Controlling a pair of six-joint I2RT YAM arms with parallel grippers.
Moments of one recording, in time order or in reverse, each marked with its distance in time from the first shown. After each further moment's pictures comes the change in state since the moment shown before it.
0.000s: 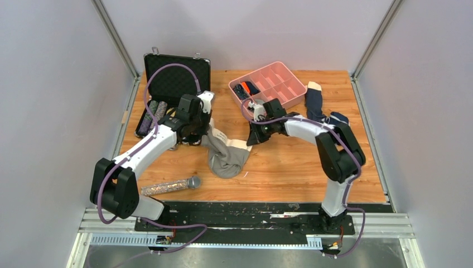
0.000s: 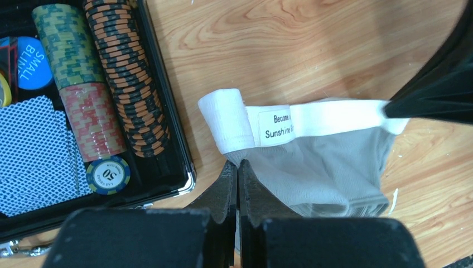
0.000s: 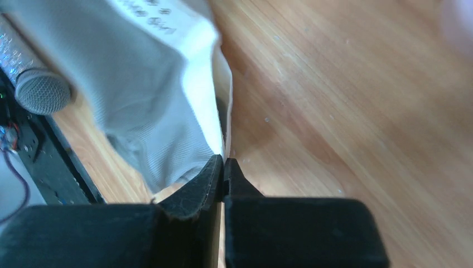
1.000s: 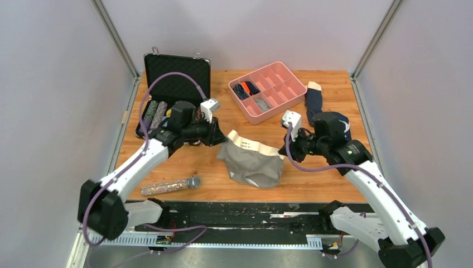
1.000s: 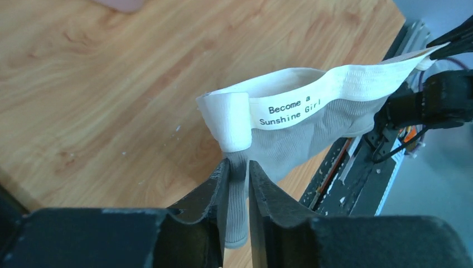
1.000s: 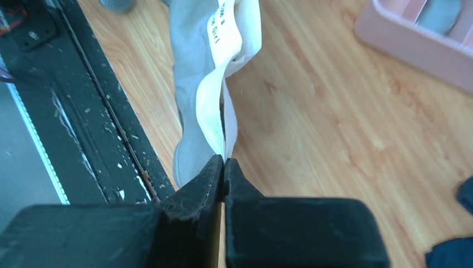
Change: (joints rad) left arm -0.020 -0.273 -0.141 0.118 0.540 -0.073; right arm -0.014 -0.992 -0.165 -0.504 0.071 -0.444
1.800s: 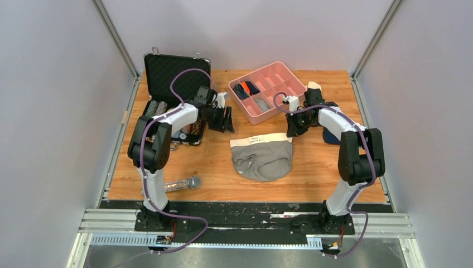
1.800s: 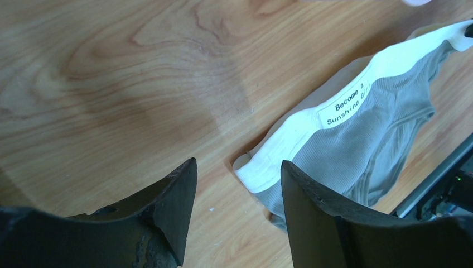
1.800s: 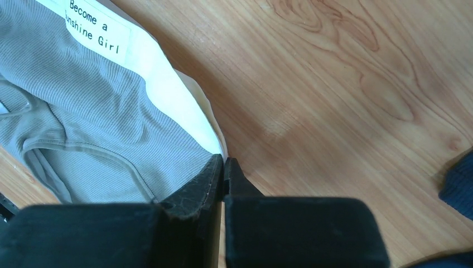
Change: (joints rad) left arm 0.065 0.810 0.459 -0.131 -0.123 -0.071; right arm -0.353 0.856 0.190 0.154 0.027 -0.120
